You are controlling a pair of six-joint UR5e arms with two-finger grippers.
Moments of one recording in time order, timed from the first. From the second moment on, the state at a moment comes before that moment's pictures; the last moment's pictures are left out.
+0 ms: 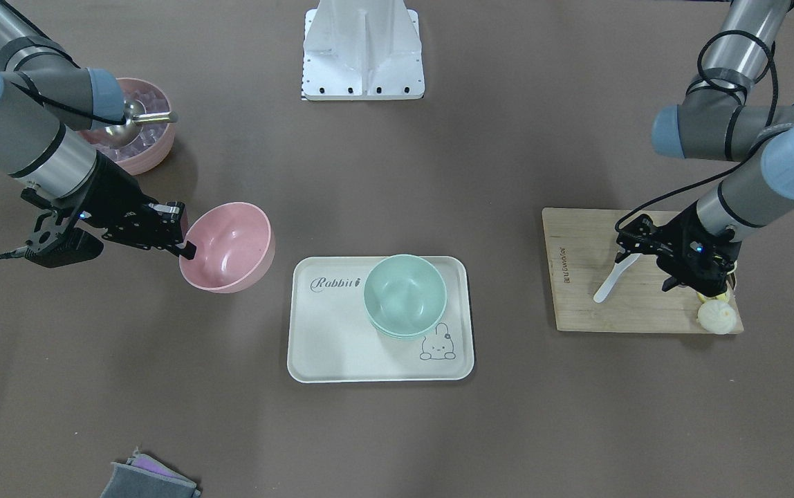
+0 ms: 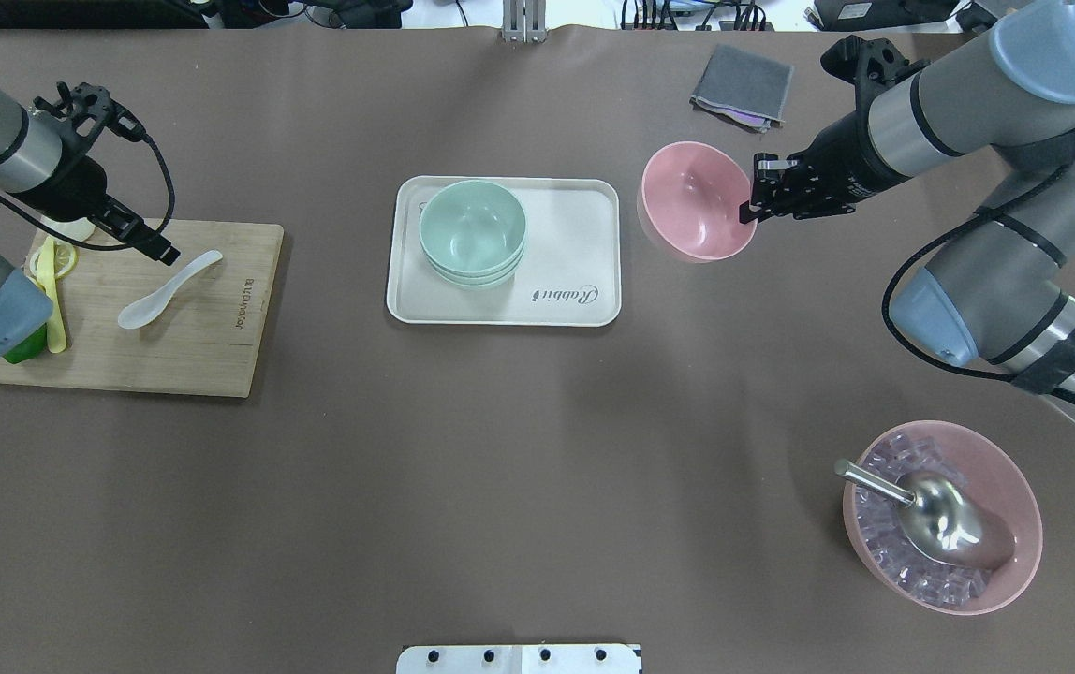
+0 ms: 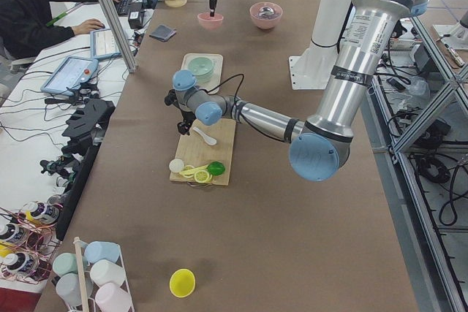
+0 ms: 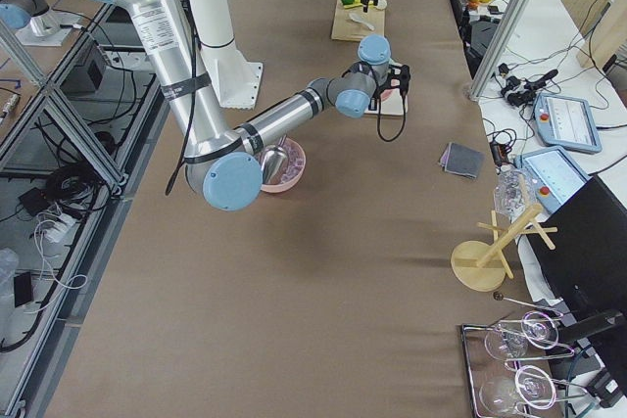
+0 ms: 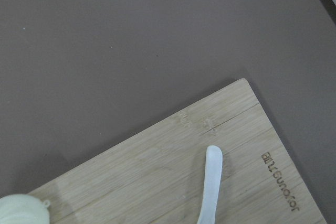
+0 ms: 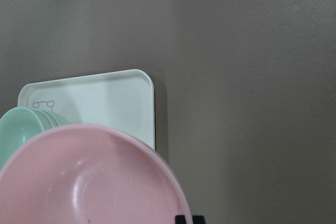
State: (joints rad) left arm -1.01 -1.89 -1.50 -1.99 -2.28 -0.22; right arm 0.93 -1.17 1.69 -1.01 2.28 1.21
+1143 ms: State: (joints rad) left arm -0.92 -1.90 -1.45 -2.01 -2.22 -0.23; right arm 0.93 -1.10 1.64 -1.01 2.27 1.22
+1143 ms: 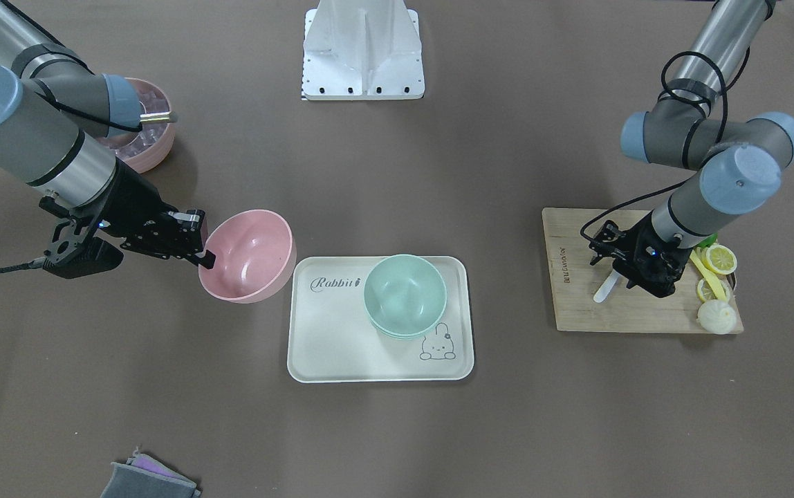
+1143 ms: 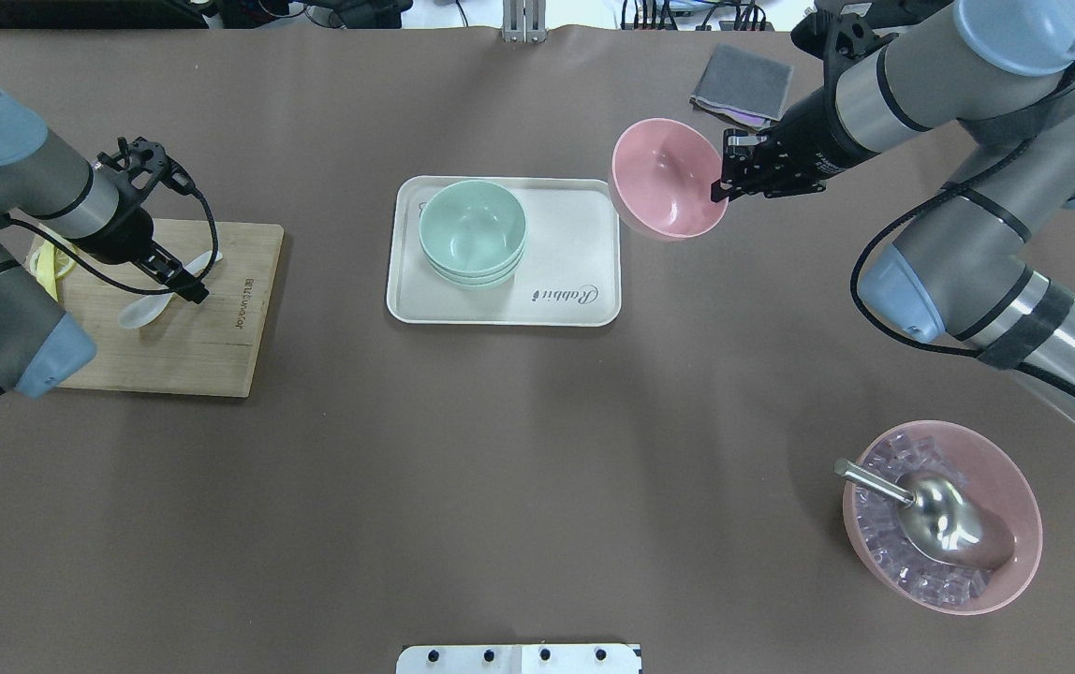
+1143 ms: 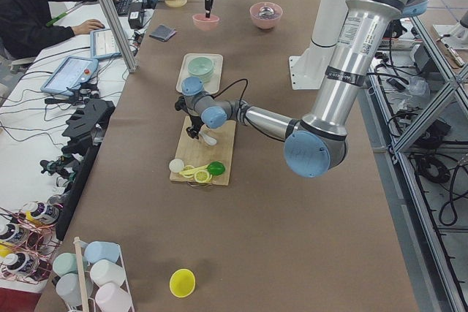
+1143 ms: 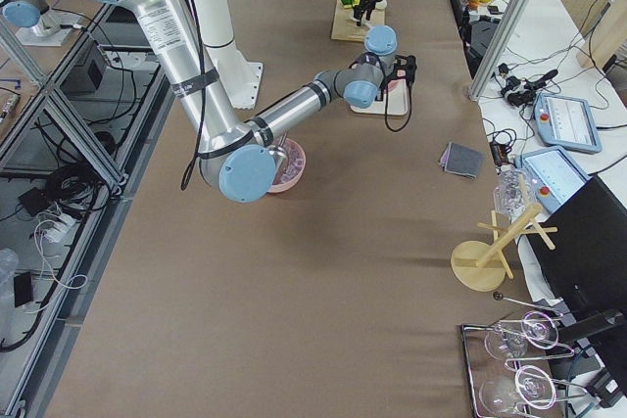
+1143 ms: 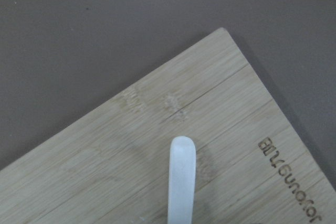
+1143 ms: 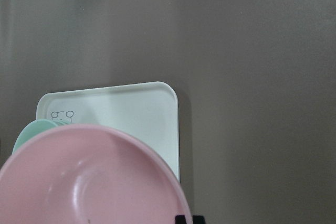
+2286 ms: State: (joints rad) left arm -0.96 -1.93 -1.45 -2.00 -2.25 -0.22; right arm 0.93 -1.07 1.64 -1.01 2.27 1.23
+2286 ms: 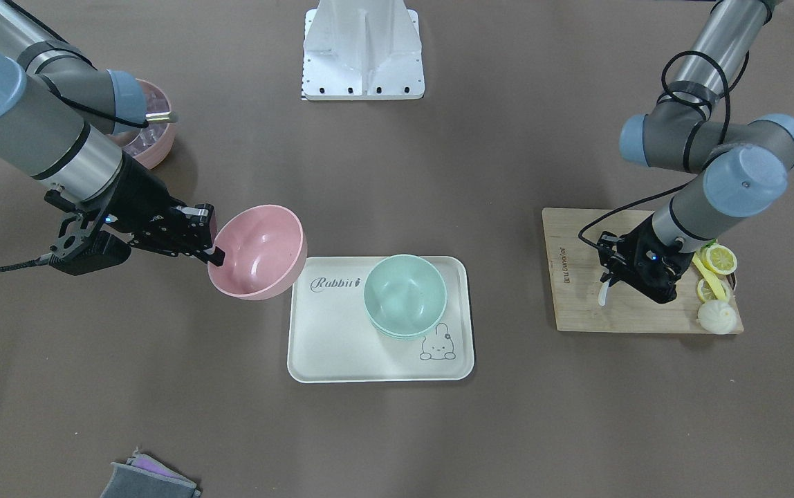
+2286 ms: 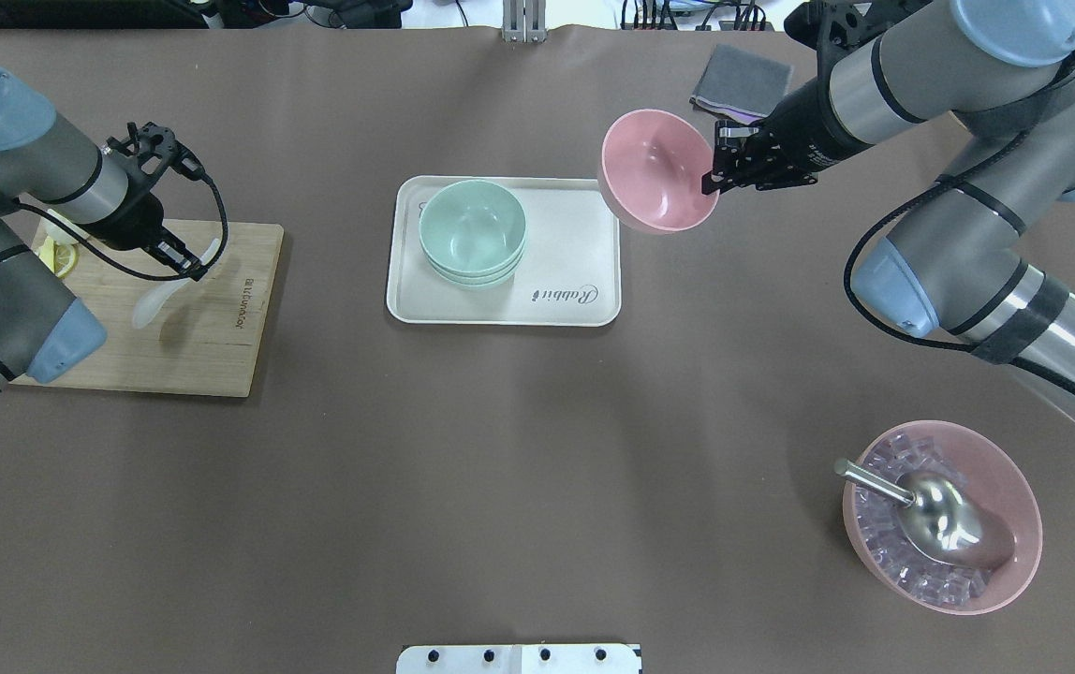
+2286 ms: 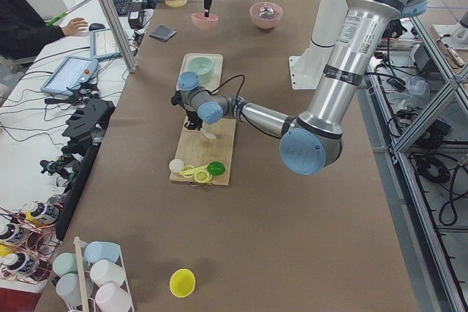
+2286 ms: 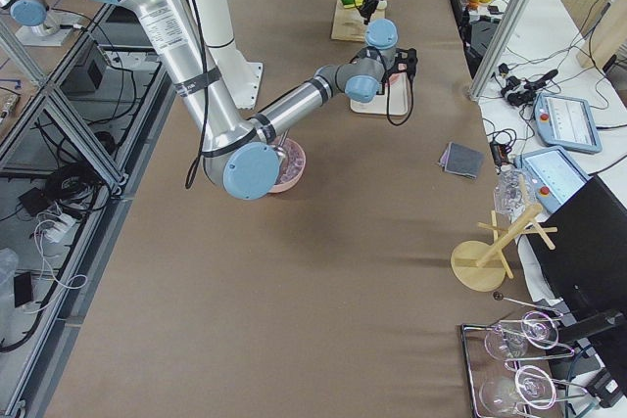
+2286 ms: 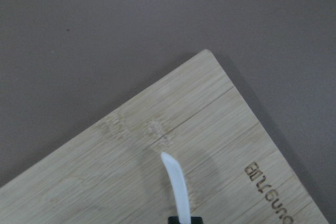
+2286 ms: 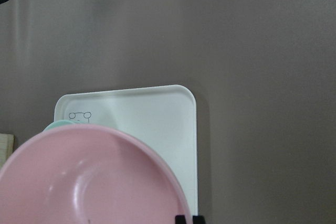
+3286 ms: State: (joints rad) left arm -1.11 -1.97 -1.46 -1.89 -2.45 -0.24; right arm 0.76 -0.79 1.43 -1.01 2.07 1.37
